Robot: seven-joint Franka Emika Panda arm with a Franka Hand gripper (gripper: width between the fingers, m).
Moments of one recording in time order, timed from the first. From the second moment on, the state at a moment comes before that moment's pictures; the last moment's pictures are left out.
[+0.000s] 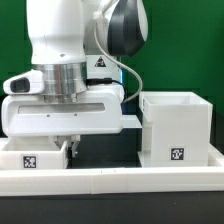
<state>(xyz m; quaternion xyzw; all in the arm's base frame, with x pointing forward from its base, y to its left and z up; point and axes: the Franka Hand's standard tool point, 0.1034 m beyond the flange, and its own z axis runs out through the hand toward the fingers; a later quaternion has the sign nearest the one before) 0.552 -0.096 0.006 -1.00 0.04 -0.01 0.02</state>
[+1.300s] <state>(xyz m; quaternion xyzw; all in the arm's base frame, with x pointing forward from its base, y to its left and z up) 0.543 -0.096 0.019 -0.96 -0.27 0.00 0.03</state>
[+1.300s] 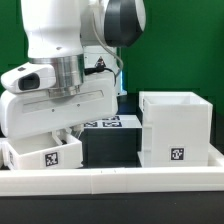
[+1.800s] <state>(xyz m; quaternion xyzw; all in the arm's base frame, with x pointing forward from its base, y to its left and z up) 0.523 -0.084 0.020 -0.87 -0.49 0.01 0.04</state>
